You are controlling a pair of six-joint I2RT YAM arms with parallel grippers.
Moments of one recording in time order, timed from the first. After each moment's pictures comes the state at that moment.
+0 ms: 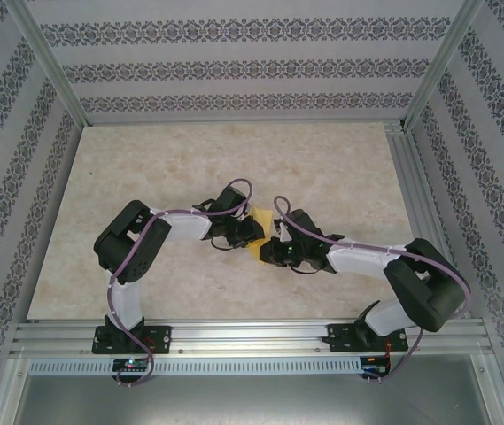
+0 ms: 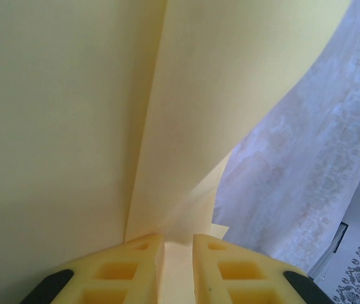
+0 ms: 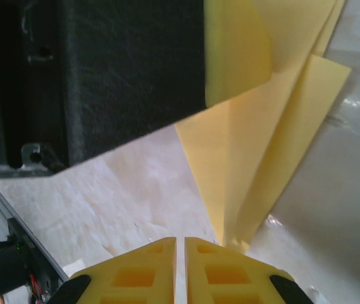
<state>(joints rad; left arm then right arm) -0.66 1.93 1.03 -0.06 0.50 -1.03 0.69 1.47 0.57 0.04 -0.42 0.83</state>
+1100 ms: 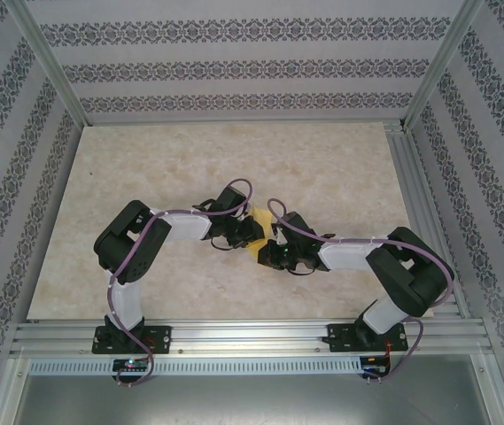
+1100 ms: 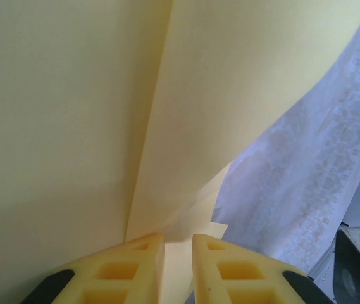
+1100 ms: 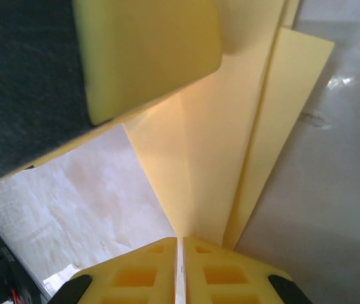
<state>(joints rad) -0.66 1.93 1.03 -0.06 0.50 -1.03 0.71 1.58 0.58 0.06 -0.41 0.86</state>
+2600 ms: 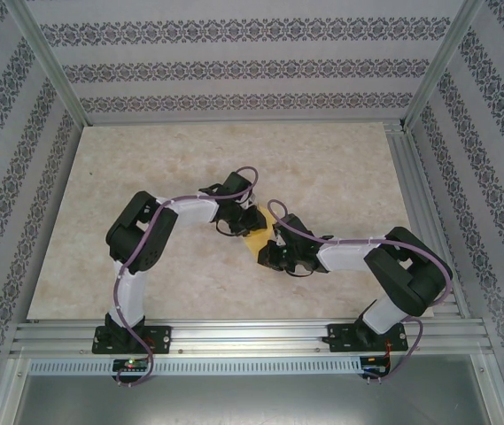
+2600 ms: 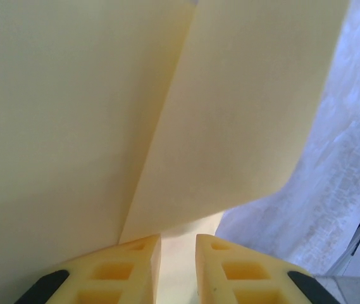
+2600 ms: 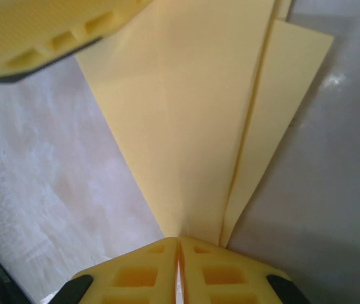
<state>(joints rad) -0.61 2.05 1.27 -0.28 0.51 -0.90 0.73 1.58 0.57 0.06 -0.35 0.92</state>
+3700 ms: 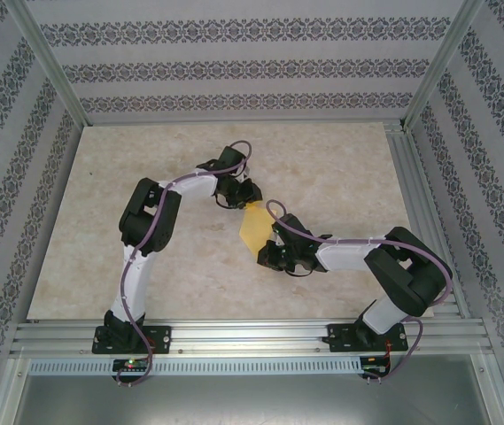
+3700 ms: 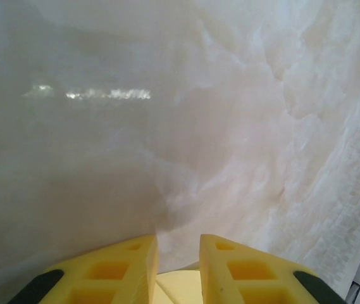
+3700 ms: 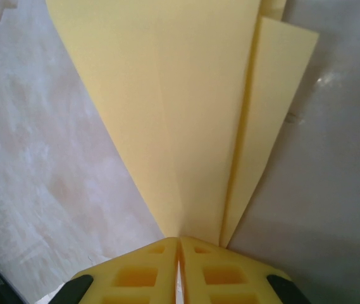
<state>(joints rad) -0.49 2.25 1.62 -0.42 0.49 -0.80 0.74 1.59 0.59 0.02 -0.34 0.92</state>
